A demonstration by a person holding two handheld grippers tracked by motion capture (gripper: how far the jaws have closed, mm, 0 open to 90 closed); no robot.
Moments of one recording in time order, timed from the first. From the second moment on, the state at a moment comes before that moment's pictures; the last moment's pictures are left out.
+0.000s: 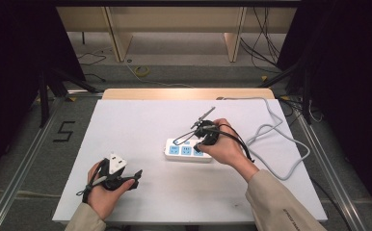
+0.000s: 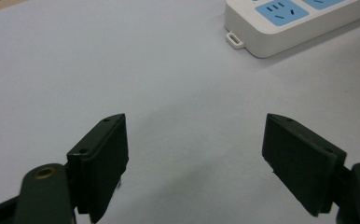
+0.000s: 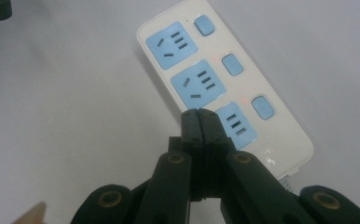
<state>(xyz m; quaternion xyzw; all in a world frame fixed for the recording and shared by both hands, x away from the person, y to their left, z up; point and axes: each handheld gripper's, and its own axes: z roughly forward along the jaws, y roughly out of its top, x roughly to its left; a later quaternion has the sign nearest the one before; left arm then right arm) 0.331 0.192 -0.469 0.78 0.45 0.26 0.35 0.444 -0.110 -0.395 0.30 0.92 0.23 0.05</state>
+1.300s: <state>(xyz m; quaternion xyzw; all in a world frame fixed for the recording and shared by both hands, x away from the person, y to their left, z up) 0.332 0.192 -0.469 0.78 0.45 0.26 0.36 0.466 -0.089 -0.394 0.31 0.92 0.23 0.04</state>
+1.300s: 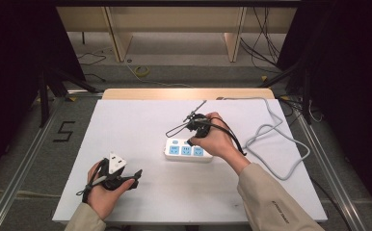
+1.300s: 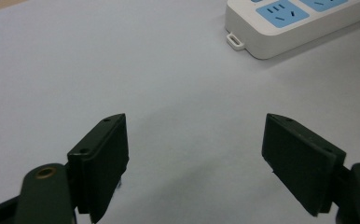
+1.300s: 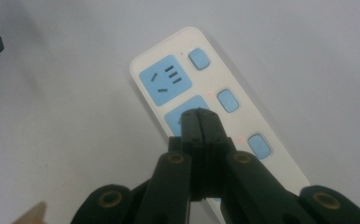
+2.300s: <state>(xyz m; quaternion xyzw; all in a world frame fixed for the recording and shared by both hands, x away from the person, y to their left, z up) 0.332 0.192 -0.469 0.78 0.45 0.26 0.36 0.478 -0.076 -0.395 0.31 0.92 0.22 0.04</state>
